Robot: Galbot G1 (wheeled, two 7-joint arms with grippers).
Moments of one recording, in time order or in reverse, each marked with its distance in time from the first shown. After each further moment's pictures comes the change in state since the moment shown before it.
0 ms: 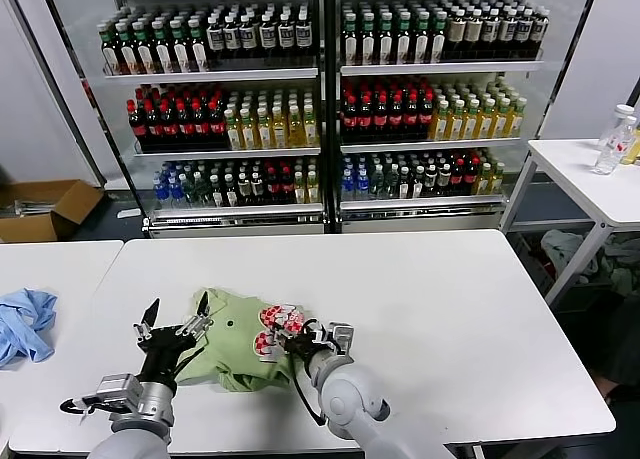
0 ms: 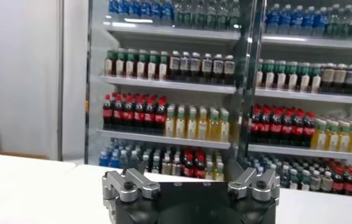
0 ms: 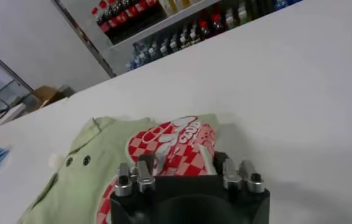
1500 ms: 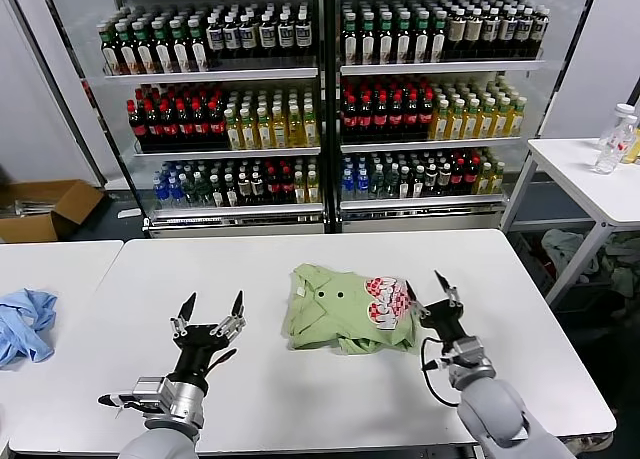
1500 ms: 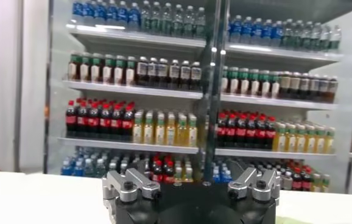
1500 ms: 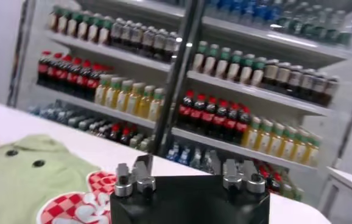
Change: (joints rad) left arm -0.039 -0.052 0.104 0.045 0.095 -0.056 0.106; right arm -0.296 -0.385 0.426 0.121 -0.726 0.405 -0.303
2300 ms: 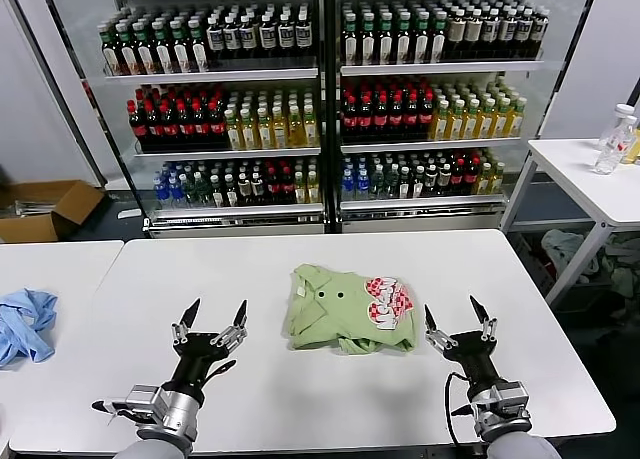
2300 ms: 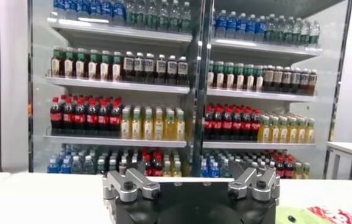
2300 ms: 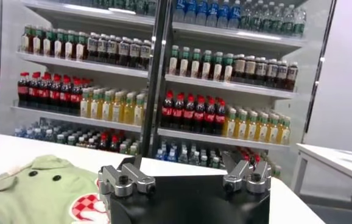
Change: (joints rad) left arm 0.062 -0.034 -0.054 -0.041 0.028 0.037 0.111; right arm -0.327 0.059 0.208 0.281 0.013 -0.034 0.018
